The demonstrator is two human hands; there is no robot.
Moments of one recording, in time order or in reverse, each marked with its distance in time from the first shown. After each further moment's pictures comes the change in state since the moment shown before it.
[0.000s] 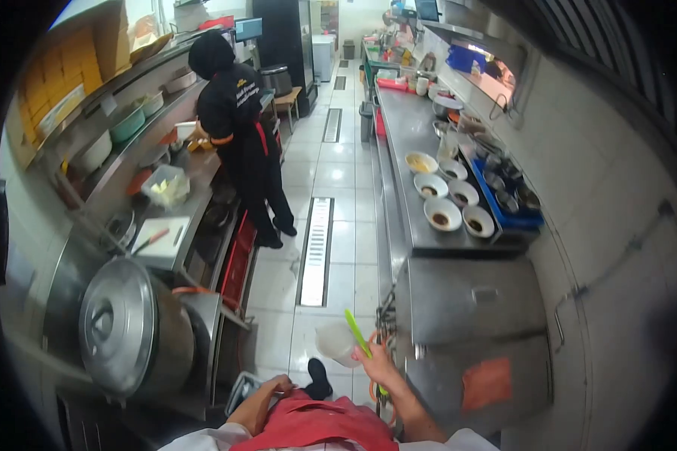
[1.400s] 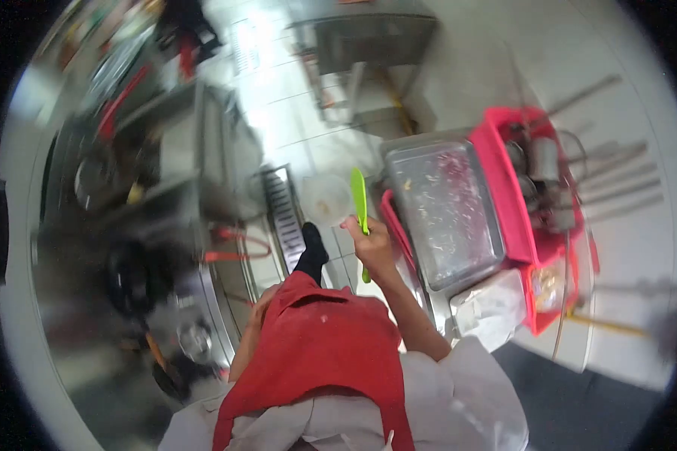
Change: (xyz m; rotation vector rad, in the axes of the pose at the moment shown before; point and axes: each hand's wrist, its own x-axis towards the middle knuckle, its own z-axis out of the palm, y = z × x) left_hand -0.594 -0.097 1.020 -0.993 0.083 0.017; right_hand -1.161 0.012 0.234 0.418 0.495 0.350
